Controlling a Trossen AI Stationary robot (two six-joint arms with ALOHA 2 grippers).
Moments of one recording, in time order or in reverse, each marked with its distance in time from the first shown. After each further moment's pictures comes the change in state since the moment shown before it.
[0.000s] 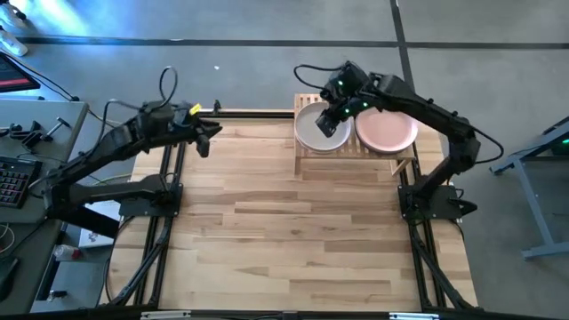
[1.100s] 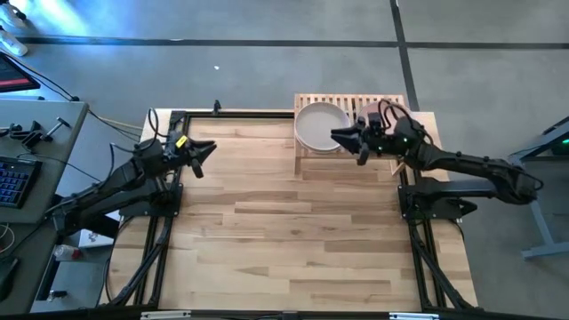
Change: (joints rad) left arm 0.000 -0.561 -0.681 0.407 -0.008 -0.051; right arm 0.075 -0.684 -1.184 1.501 -0.124 0.358
